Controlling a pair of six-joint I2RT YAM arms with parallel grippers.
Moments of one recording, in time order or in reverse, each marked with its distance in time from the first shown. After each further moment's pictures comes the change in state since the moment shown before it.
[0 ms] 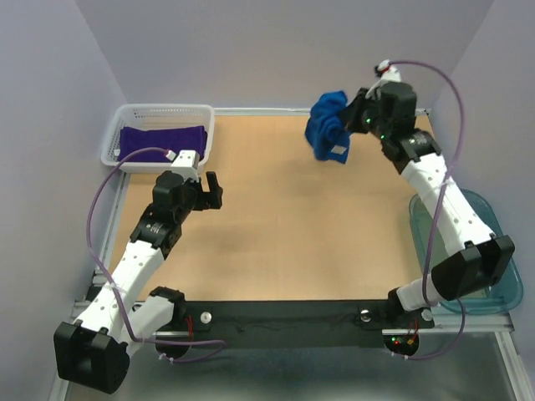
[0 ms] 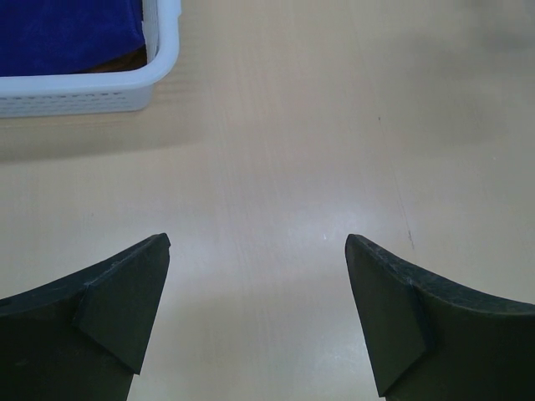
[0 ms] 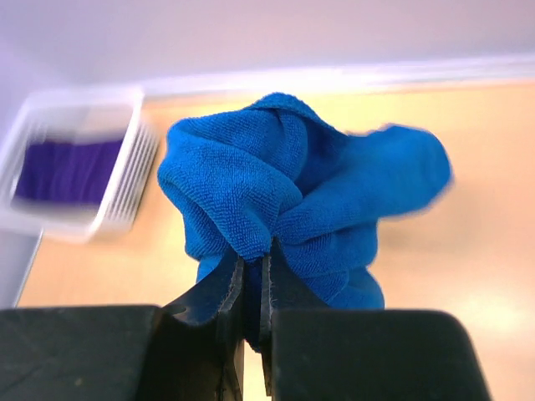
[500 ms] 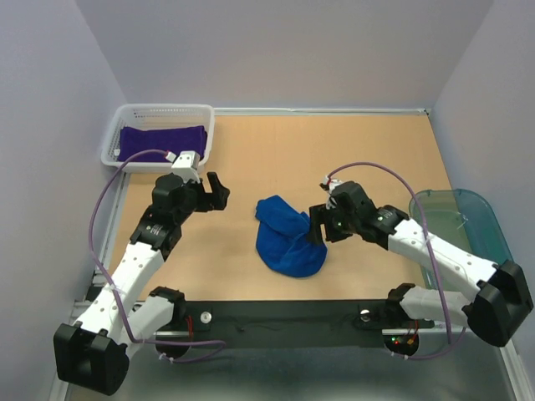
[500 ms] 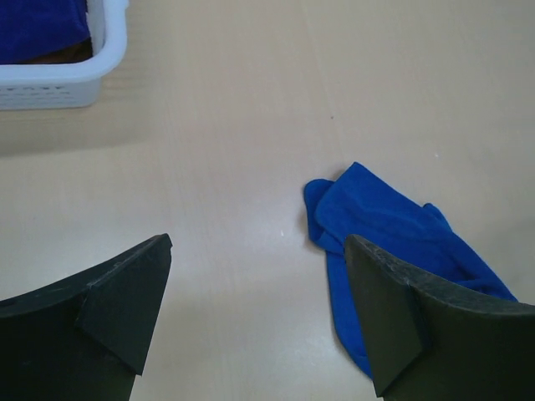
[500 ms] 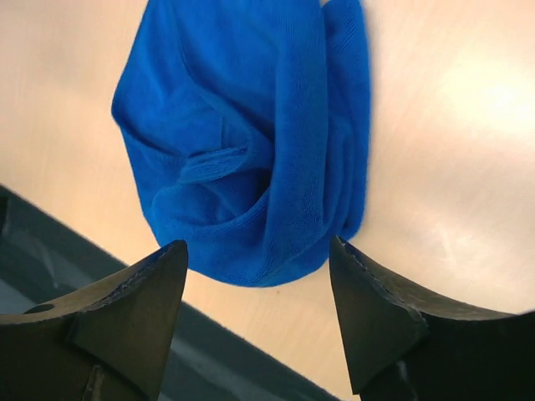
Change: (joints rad) left arm -0.001 -0.018 -0.017 0.023 0.094 -0.085; right arm 0.484 -0.299 -0.808 -0.143 -0.060 0.048
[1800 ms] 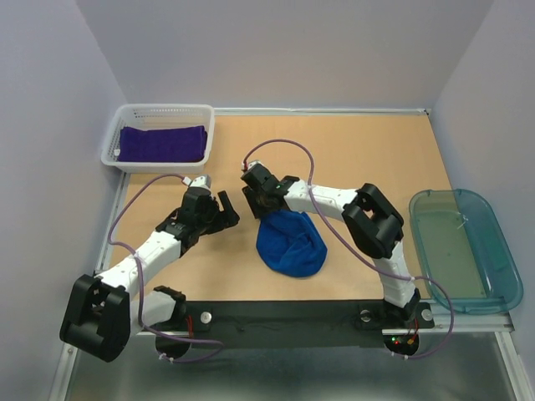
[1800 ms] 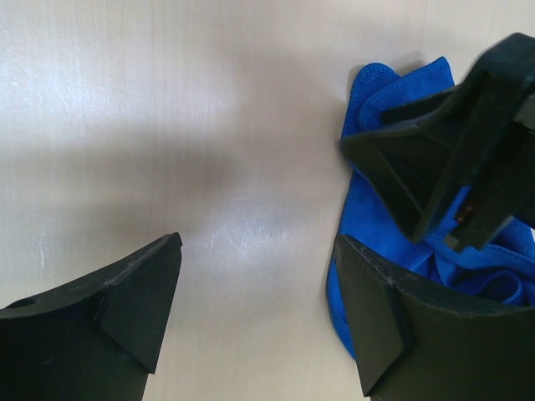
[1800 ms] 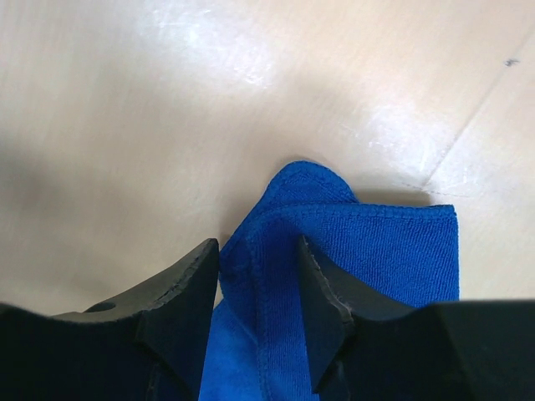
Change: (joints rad) left arm -0.113 0.234 -0.131 0.002 -0.079 -0.349; right arm 0.191 0.913 0.748 0.124 0.315 -0.117
